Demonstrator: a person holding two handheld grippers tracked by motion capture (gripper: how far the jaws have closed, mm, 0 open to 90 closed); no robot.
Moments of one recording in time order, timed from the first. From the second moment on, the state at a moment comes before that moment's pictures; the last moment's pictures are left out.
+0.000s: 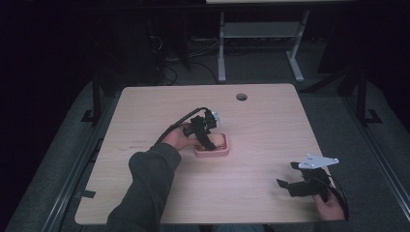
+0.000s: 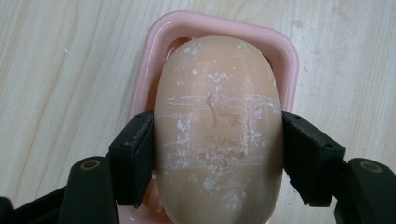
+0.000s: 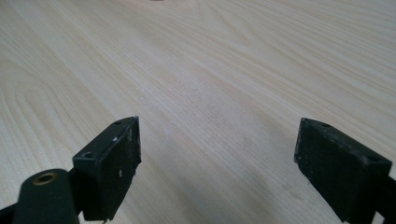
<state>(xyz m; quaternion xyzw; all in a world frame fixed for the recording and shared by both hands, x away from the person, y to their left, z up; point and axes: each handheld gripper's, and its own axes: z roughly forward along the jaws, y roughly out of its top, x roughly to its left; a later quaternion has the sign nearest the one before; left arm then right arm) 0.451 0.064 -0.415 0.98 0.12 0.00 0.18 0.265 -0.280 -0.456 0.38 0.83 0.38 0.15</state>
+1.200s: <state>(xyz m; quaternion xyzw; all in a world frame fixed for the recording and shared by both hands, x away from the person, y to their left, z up) 0.444 0.073 -0.408 0.97 0.13 0.01 0.19 0.266 -0.279 -0.456 0.37 0.83 0.38 0.14</state>
